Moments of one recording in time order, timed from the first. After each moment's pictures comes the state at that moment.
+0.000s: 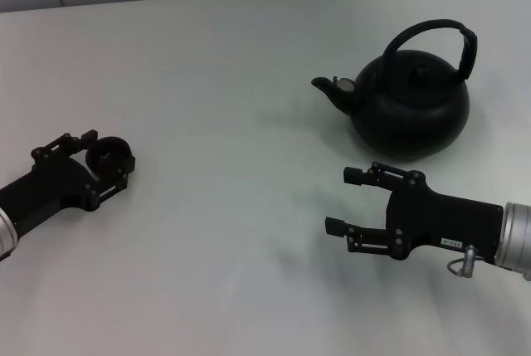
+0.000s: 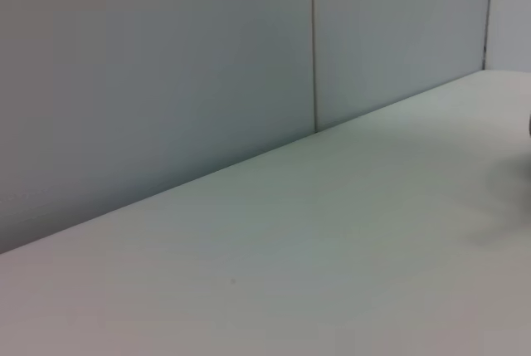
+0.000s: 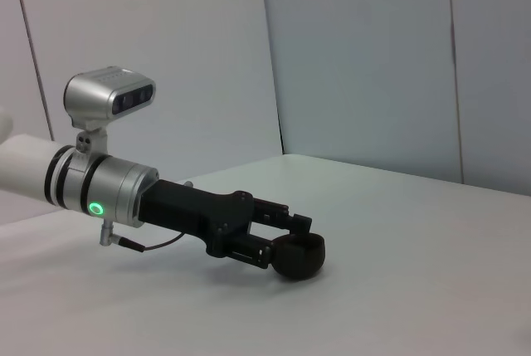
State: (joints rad) left arm -0.35 -2.03 1.37 0.36 1.04 0.99 -0.71; right arm 0.30 2.08 -0.87 -0.39 -1.68 -1.49 0.84
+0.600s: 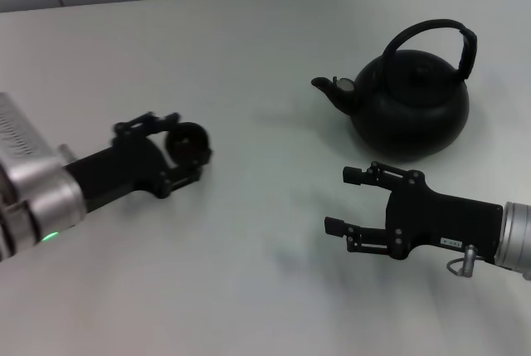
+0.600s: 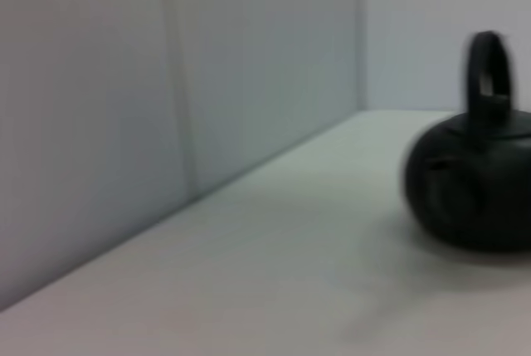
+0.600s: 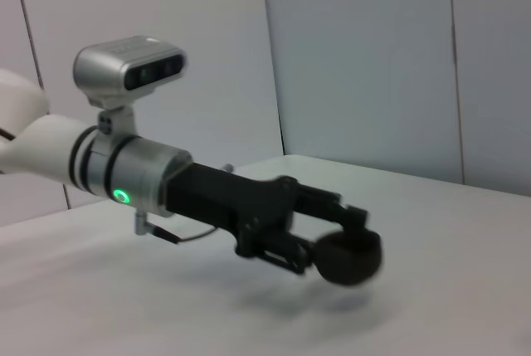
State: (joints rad) left arm -0.42 -2.08 1.42 0.45 1.15 1.02 -0.76; right arm 0.30 2.08 -0.87 -0.39 -1.68 -1.50 0.84
